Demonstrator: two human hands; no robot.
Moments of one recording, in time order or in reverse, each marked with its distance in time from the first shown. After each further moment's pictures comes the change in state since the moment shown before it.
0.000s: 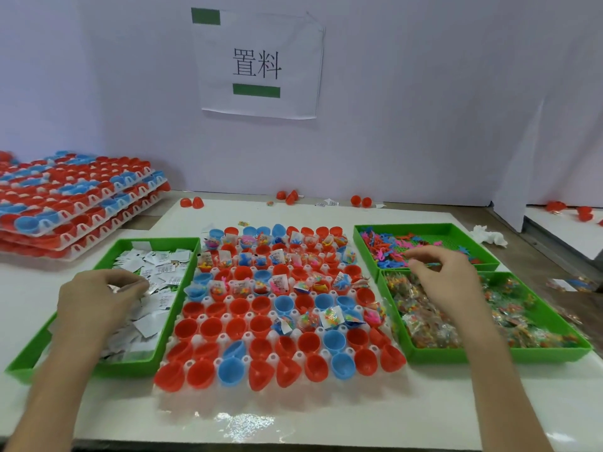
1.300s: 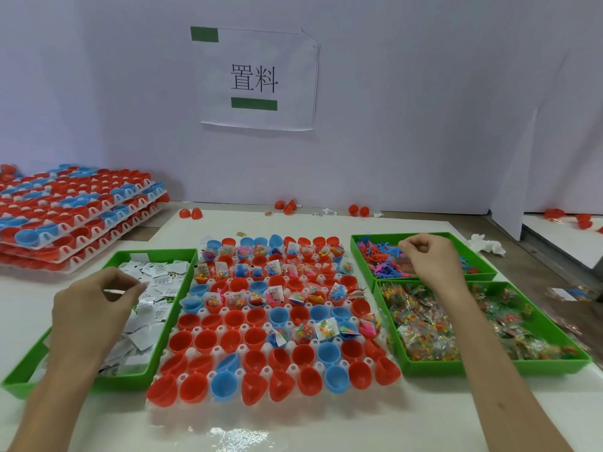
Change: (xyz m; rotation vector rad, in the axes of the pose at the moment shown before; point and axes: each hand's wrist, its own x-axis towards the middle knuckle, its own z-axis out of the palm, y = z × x) left_hand -0.008 0.008 0.000 -0.017 0.086 0.144; right_hand 0.059 0.010 0.014 0.230 0.002 0.058
